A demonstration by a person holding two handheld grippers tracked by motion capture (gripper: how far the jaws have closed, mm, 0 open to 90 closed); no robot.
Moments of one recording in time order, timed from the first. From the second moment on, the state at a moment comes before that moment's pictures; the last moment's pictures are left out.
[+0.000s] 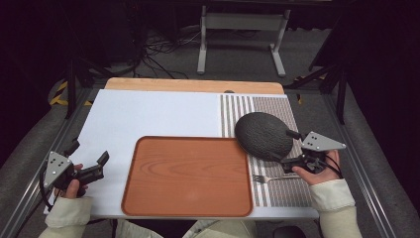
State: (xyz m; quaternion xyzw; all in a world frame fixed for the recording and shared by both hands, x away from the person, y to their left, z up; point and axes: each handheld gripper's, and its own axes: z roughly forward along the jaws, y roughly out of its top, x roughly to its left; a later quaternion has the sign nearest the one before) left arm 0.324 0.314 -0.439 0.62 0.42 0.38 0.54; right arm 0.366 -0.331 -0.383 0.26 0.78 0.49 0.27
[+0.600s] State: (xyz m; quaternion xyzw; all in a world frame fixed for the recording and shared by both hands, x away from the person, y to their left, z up) left arm 0.324 0.314 -0.438 0.62 0.42 0.38 0.54; right arm 0.377 -0.322 -0.354 0.22 0.86 0.39 0.25
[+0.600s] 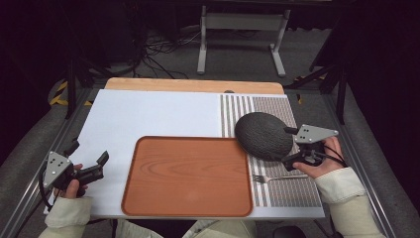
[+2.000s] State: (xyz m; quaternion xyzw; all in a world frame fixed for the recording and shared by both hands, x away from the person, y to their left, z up) left arm 0.323 0.315 -0.438 0.62 0.42 0.38 0.54; right arm 0.392 -0.309 -0.353 0.11 0.97 0.15 0.17
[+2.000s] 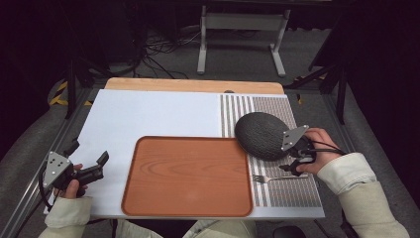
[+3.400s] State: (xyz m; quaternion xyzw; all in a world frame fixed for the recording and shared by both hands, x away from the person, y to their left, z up) left arm 0.323 0.315 -0.438 0.62 0.42 0.38 0.54; right arm 0.397 -0.296 -0.401 0.06 1.00 0.05 0.04
